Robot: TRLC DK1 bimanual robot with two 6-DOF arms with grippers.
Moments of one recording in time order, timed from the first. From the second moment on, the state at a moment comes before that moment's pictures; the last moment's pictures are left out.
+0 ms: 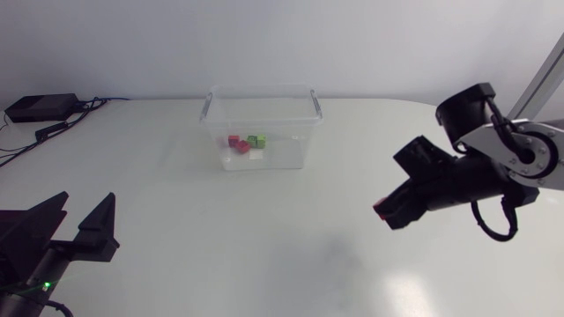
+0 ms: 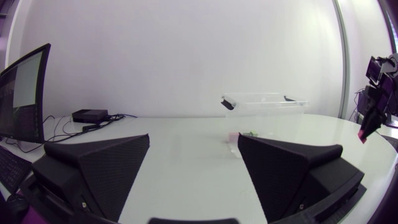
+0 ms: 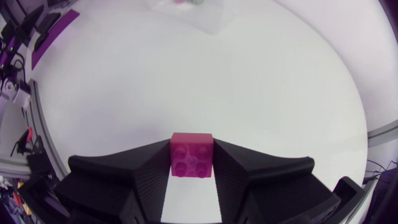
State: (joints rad) left arm -0.02 0.06 0.04 -0.03 -0.01 0.02; right arm 0.22 1.30 0.83 -0.62 -0.22 -0.38
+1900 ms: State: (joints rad) left arm -0.02 0.06 0.04 -0.03 -0.01 0.02; right arm 0.23 0.75 0.49 0.03 0.01 -0.13
